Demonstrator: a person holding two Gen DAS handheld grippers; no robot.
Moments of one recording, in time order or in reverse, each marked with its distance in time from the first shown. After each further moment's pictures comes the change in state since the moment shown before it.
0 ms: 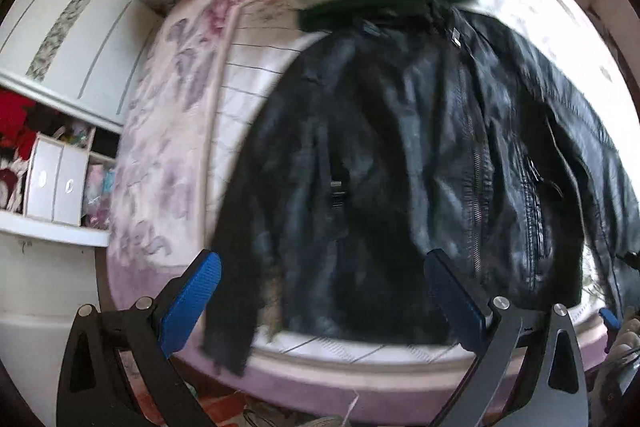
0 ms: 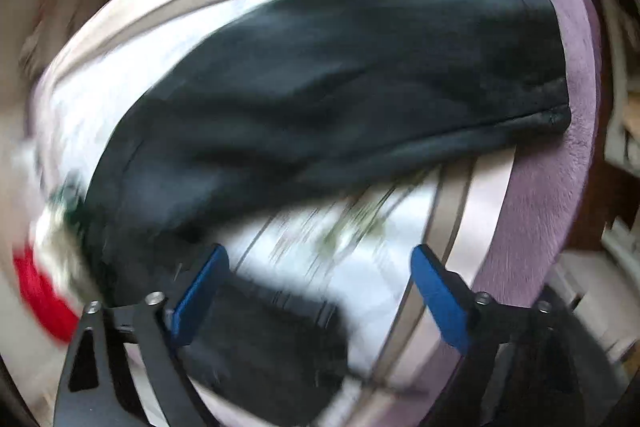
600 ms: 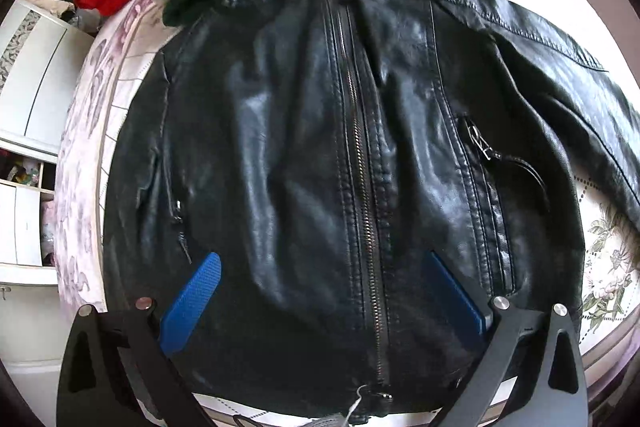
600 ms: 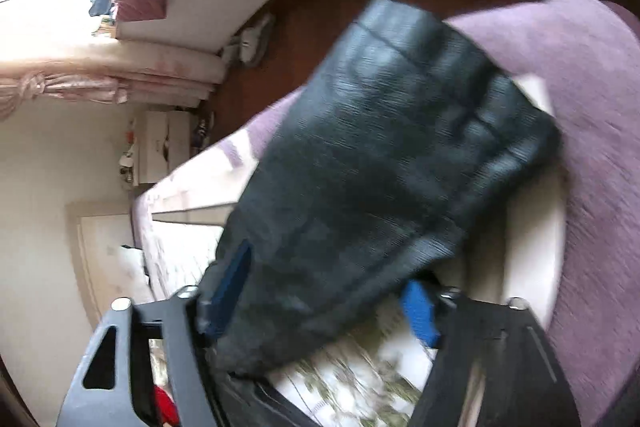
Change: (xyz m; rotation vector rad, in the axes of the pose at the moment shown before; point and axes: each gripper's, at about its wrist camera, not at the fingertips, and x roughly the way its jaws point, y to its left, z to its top) left arm 0.075 -0.109 0.010 0.116 -0.012 -0.118; right arm 0.012 -0.018 0.098 0.054 -0.346 0.477
